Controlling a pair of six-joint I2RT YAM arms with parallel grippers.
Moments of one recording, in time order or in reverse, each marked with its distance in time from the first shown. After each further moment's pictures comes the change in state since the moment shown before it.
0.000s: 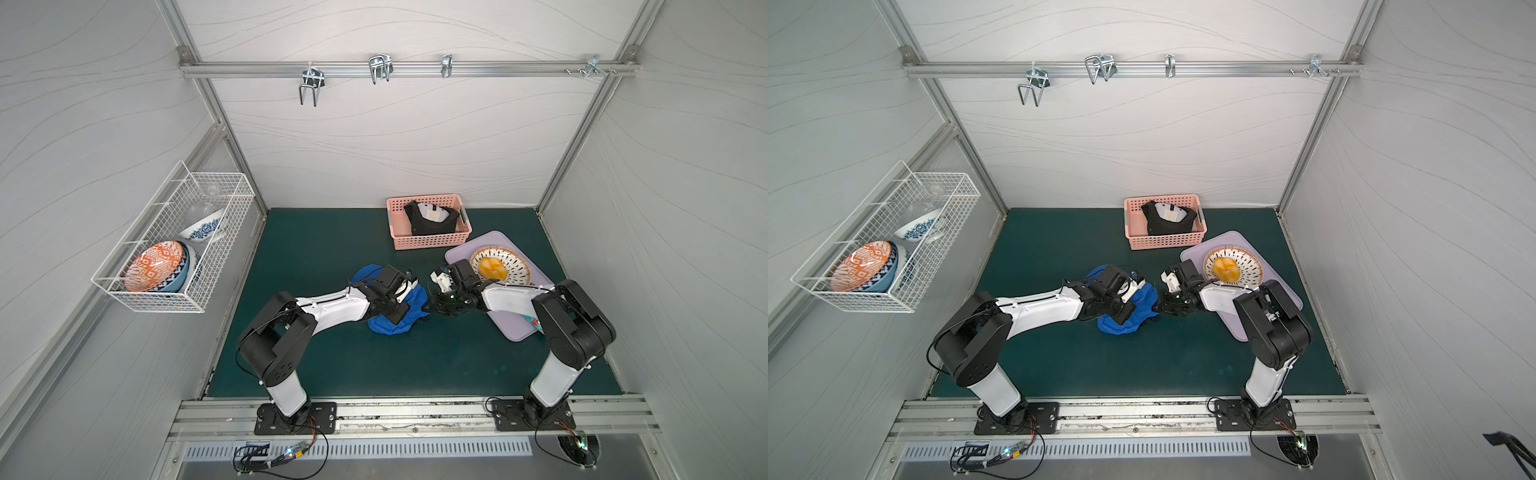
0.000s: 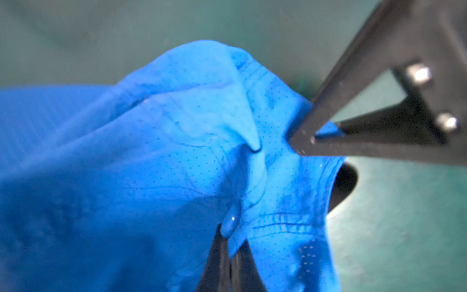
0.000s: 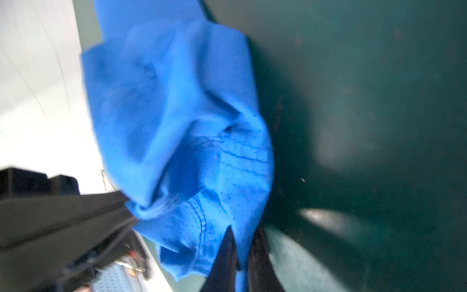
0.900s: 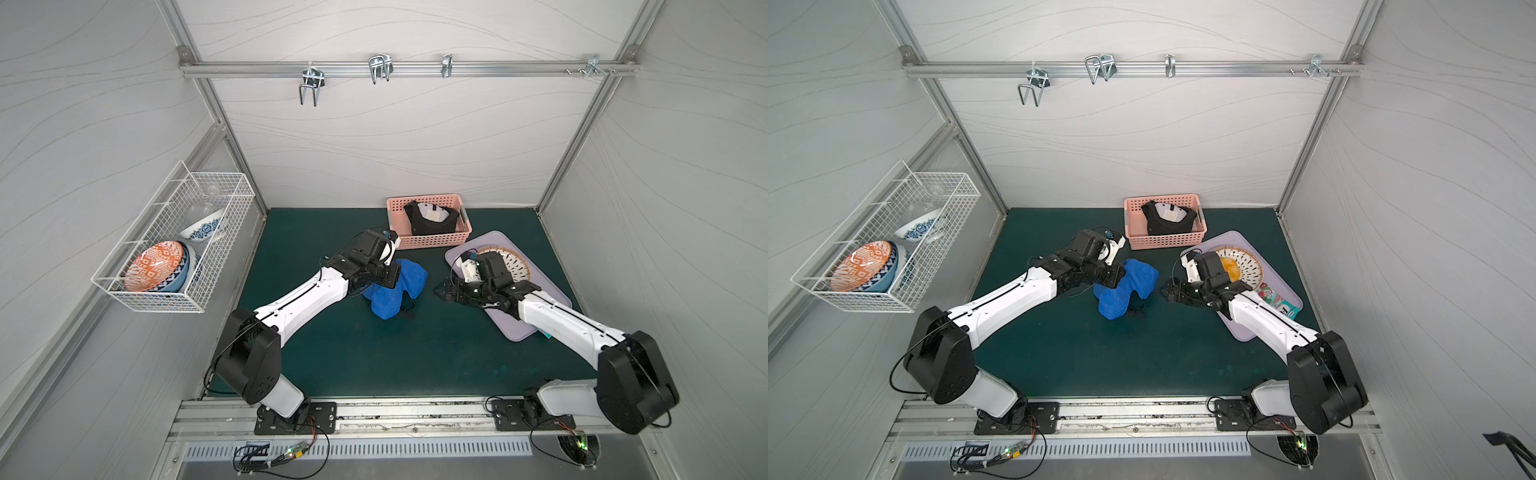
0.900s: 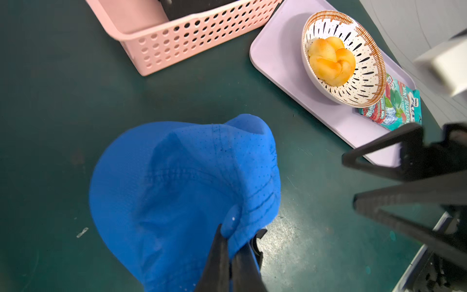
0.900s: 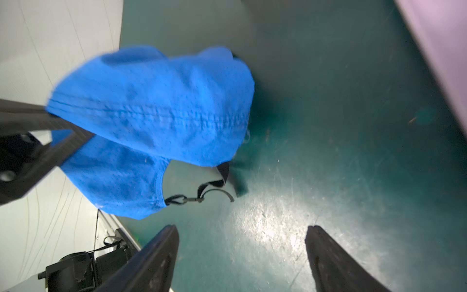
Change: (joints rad) left arm 0.146 -0.137 0.224 -0.172 0.073 -0.234; right arm -0.047 -0.388 -0.062 -0.160 0.150 -0.027
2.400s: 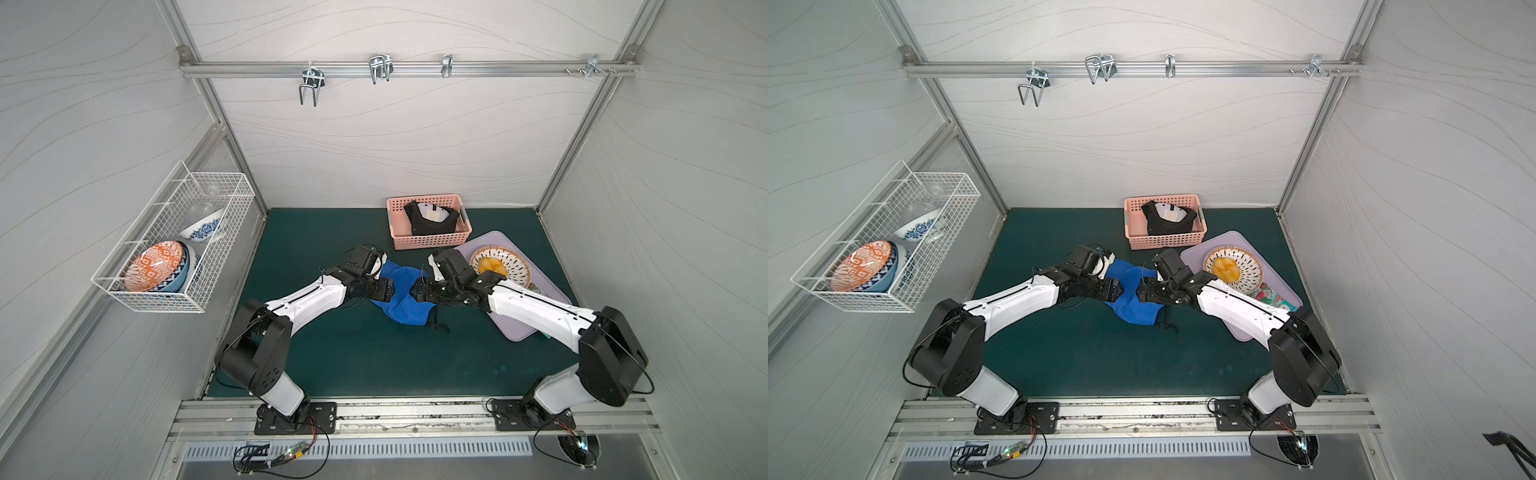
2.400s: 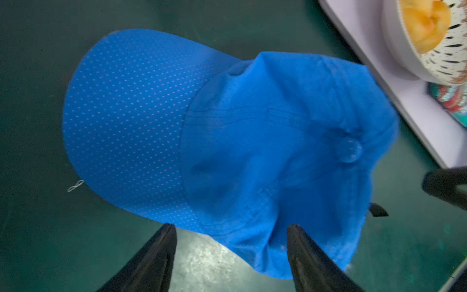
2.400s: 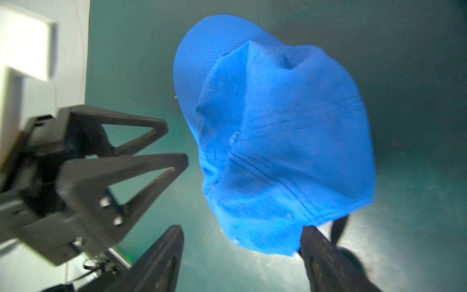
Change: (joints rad) left arm 0.075 0.050 -0.187 0.086 -0.002 -0.032; right arm 0.266 0.181 0.265 -0.127 0.265 0.162
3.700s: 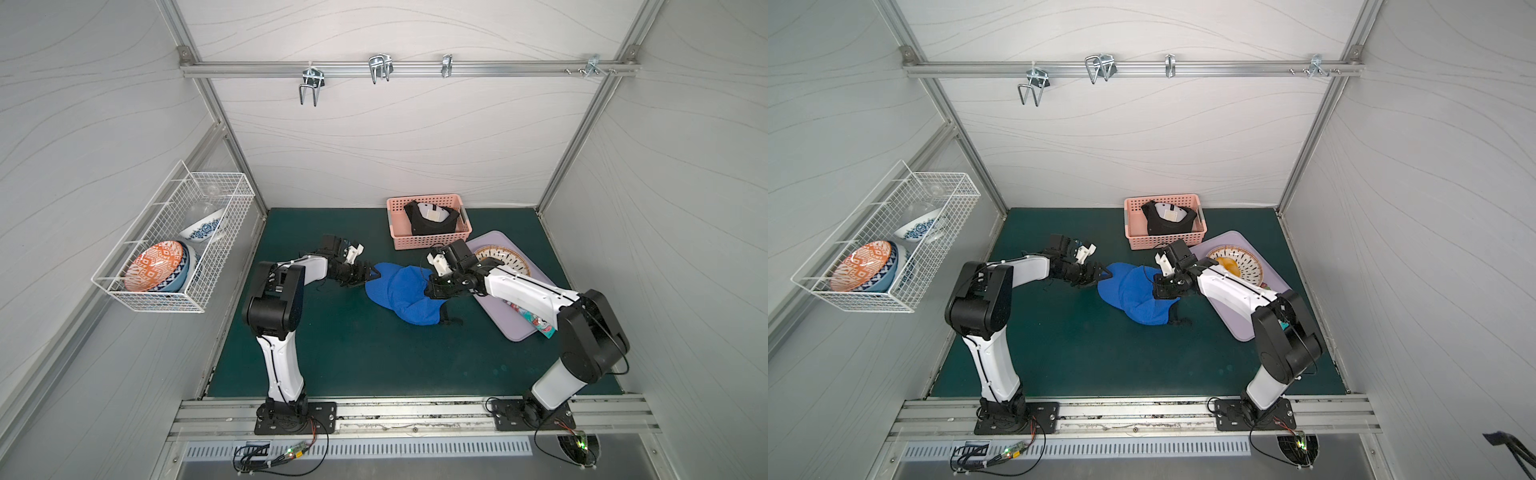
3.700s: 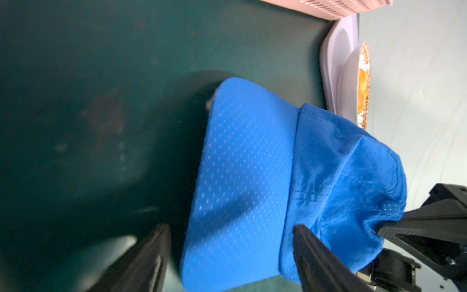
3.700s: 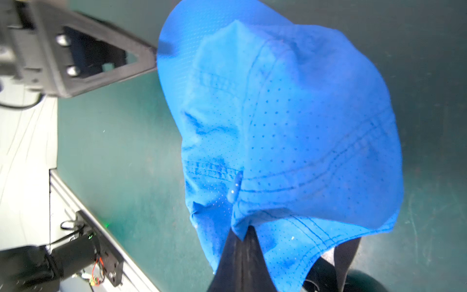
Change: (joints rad) left arm 0.358 0.391 0.169 0.098 0.629 -0.007; right arm -0.163 0.107 0.063 -0.103 -0.208 -0.313
